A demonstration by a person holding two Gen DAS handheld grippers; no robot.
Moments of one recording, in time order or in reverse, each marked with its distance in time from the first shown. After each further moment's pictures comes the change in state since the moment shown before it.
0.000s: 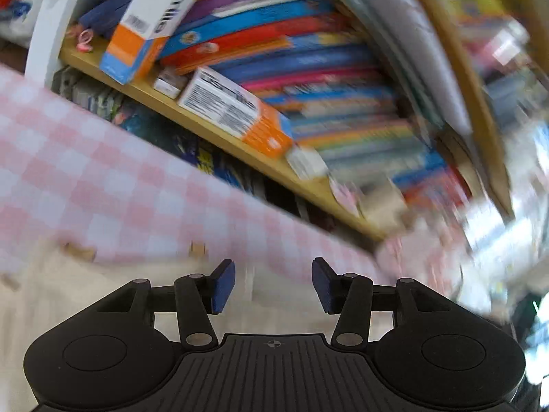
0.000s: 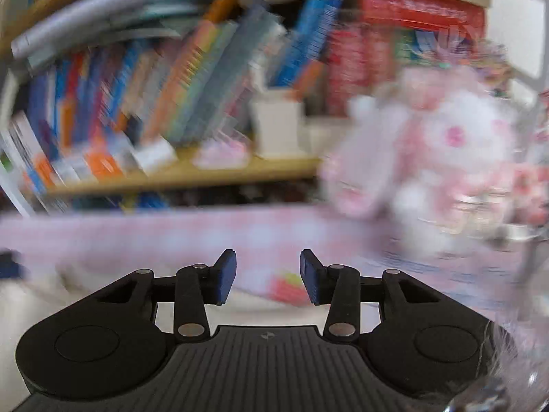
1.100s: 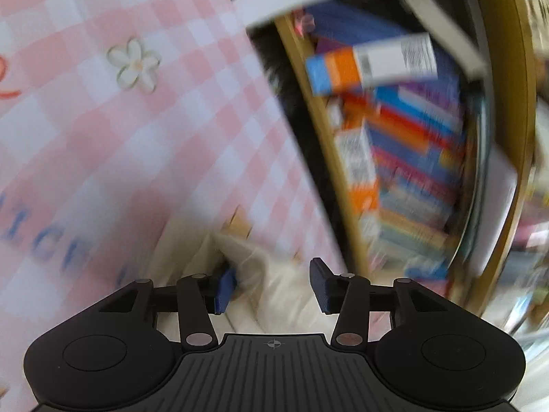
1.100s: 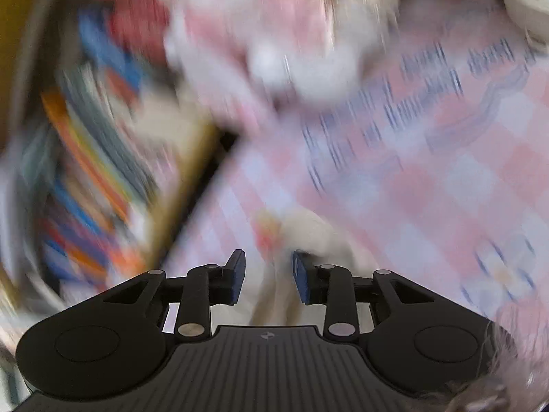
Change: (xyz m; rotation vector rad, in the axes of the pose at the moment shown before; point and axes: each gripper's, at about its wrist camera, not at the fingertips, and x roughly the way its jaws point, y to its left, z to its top) left arm -0.037 0.154 0.015 -0.747 -0.162 -0.093; right arm 0.048 -0.111 -0.023 0.956 0.127 0.319
